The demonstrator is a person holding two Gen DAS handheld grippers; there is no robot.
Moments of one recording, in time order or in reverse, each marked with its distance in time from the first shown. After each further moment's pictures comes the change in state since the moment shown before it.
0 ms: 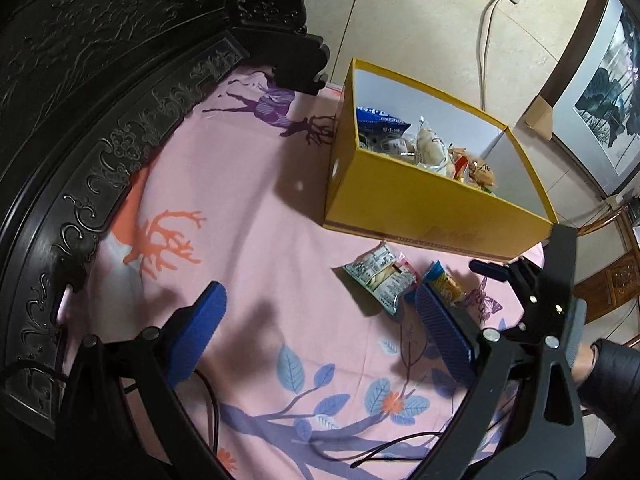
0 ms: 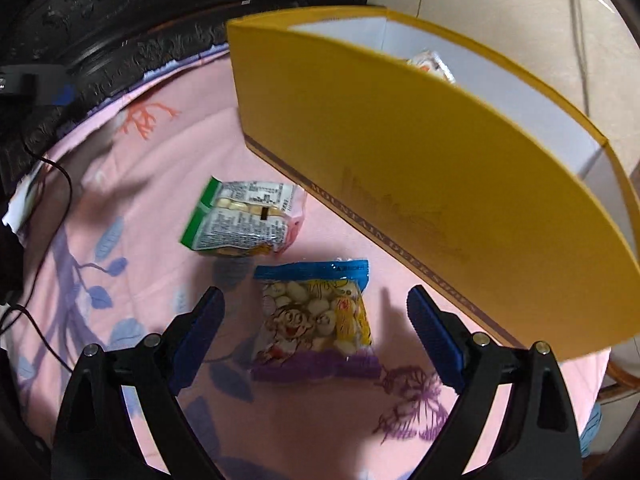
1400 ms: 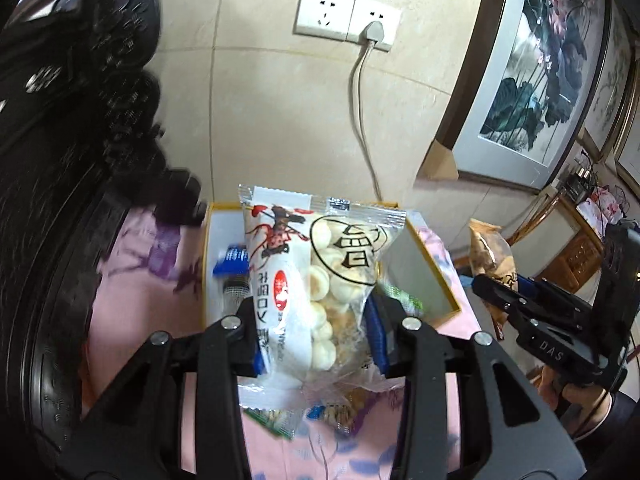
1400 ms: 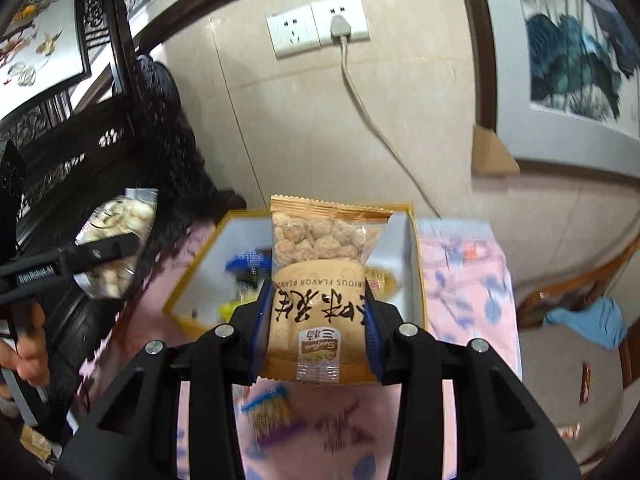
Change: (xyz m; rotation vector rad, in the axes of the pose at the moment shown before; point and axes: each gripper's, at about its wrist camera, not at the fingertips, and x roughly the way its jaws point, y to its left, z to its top) left arm -0.042 -0.128 0.133 0.274 -0.199 -0.207; right arm -0.197 -0.091 0.037 0.536 -0.434 -0.197
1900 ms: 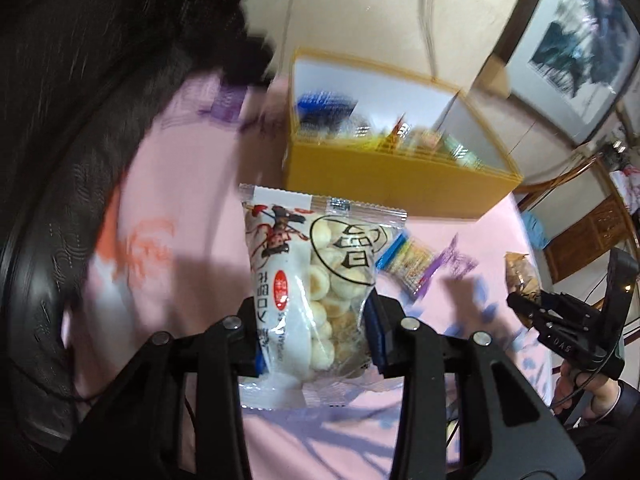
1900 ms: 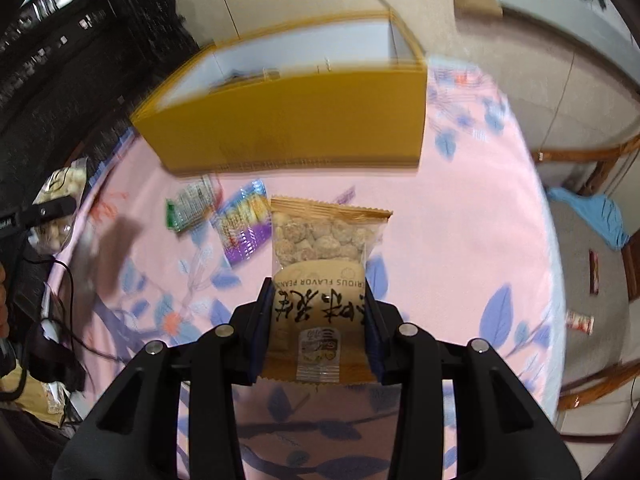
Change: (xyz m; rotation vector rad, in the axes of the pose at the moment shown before) left arm -0.037 0.058 -0.141 -0.108 0.217 0.091; right arm -0.015 0.002 -0.157 0.039 0.329 -0.047
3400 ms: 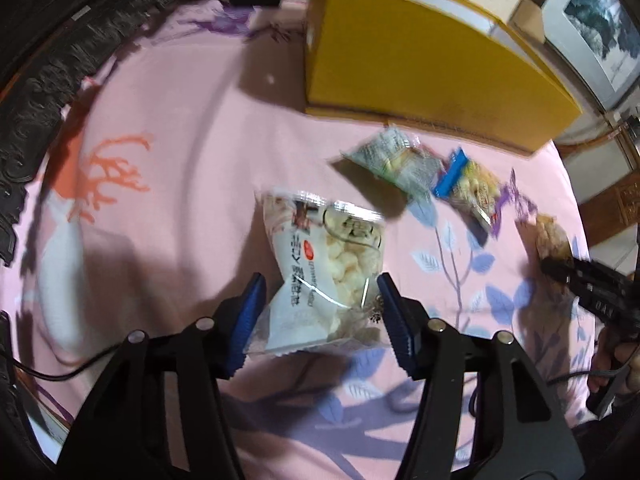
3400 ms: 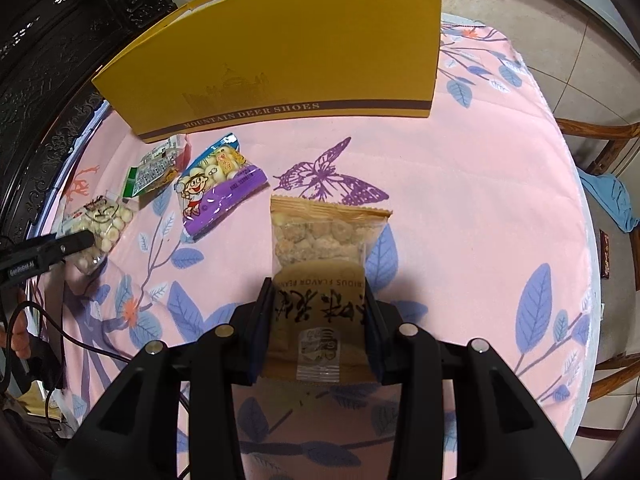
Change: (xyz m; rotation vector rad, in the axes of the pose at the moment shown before) left arm 0.108 0.039 -0.073 -0.012 0.212 0.038; right arm 0.071 -0.010 -0.034 0.029 0.172 -0.023
